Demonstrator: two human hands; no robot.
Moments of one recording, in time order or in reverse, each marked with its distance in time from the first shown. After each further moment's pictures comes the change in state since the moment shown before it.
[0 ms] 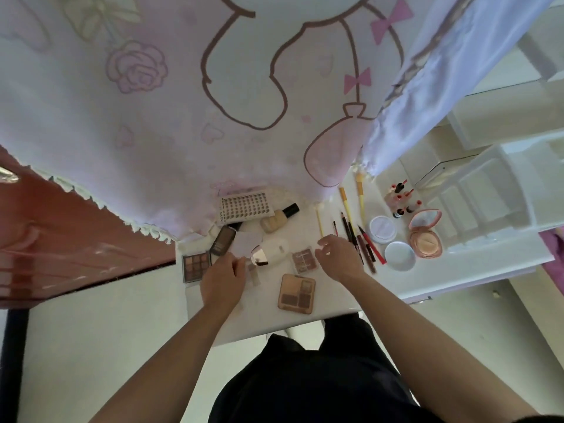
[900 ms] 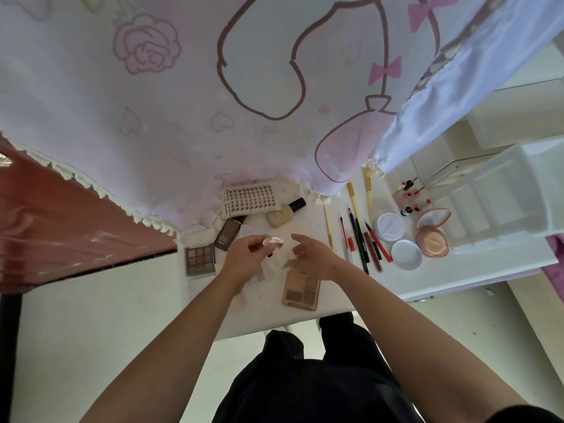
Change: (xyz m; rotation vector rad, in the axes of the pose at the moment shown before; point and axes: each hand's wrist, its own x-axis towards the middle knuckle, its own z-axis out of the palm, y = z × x) left_hand 0.020 0.031 -0.009 -0.695 -0.362 -0.120; right_hand 0.000 -0.042 0.029 0.123 -0.397 -0.098
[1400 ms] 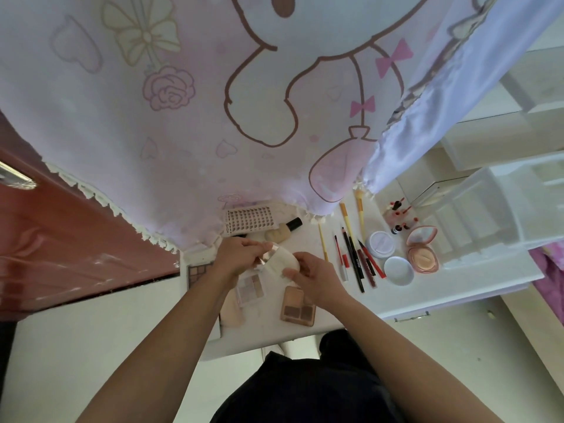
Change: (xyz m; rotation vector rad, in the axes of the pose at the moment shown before) left_hand -0.006 0.052 -0.020 -0.063 0.049 -0.086; right_hand -0.049 -0.014 0.010 0.170 0.278 -0.170
